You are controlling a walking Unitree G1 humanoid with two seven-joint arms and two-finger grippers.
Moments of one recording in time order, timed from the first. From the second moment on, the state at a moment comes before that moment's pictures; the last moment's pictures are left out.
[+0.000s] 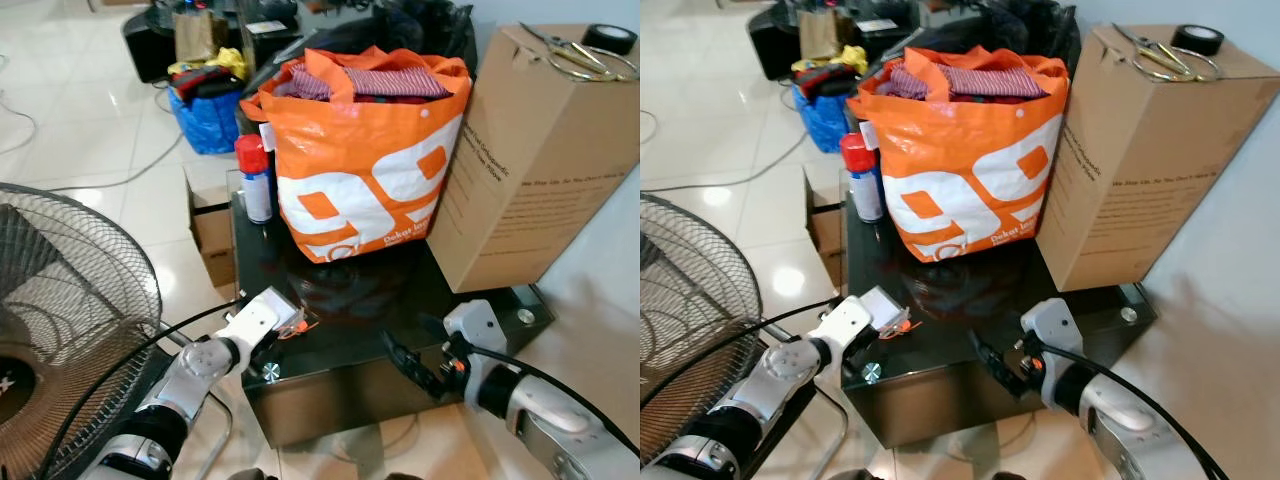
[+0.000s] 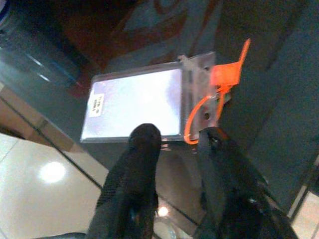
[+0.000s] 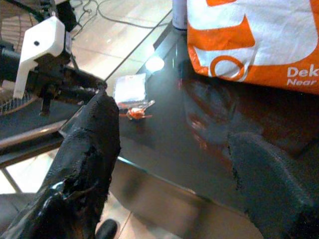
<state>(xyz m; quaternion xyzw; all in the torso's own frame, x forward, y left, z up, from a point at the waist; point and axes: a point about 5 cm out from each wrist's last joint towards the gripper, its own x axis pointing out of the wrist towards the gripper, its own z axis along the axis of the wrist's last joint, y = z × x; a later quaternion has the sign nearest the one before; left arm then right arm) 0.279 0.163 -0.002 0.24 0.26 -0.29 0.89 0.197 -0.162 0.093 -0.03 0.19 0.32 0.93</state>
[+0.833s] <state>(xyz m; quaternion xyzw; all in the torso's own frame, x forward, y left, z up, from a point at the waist) 0.275 0.156 0.010 0.24 0.14 -0.34 0.90 0.167 -0.171 0.103 -0.02 0.20 0.24 0.95</state>
